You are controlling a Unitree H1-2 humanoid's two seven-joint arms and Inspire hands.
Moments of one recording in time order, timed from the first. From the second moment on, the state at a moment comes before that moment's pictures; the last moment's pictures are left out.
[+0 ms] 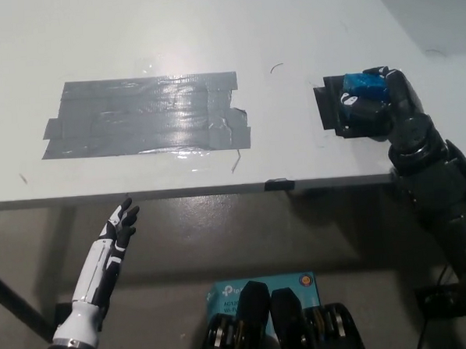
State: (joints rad) left_arm -0.12 0.19 -0.04 0.12 0.09 -0.18 -0.06; right_arm -0.99 -0.17 0.10 1.09 -0.27 0.21 -0.19
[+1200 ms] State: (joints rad) left_arm -0.12 0.20 -0.03 0.14 0.09 -0.17 -0.07; right_arm -0.66 -0.08 -0.12 0.14 -0.10 0.28 -0.18
